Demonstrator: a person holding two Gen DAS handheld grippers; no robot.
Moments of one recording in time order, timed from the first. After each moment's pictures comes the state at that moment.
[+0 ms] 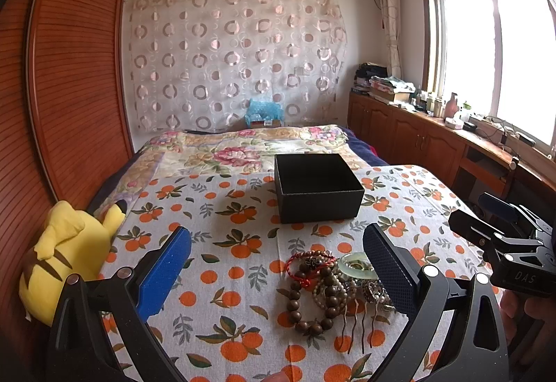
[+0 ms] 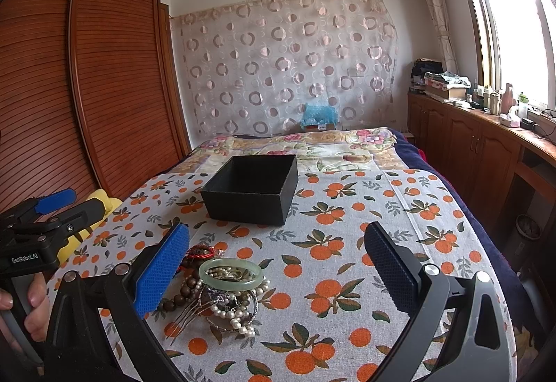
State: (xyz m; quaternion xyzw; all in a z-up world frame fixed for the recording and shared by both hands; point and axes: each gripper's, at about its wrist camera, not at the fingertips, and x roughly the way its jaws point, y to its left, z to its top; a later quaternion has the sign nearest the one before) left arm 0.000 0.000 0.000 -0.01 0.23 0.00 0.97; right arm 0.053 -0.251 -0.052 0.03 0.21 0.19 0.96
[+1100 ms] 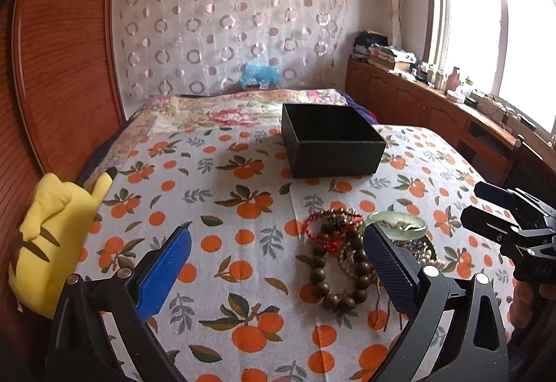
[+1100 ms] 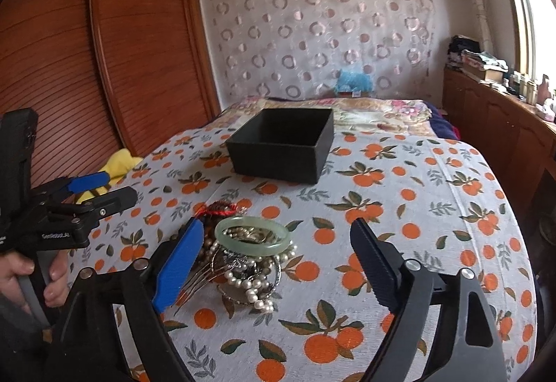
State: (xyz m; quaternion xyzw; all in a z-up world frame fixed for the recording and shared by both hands) left arm 0.026 0.026 -0.044 -0.01 0.31 -0.01 0.95; right arm 0.072 -0.228 -0.087 0.00 0.28 0.26 0.92
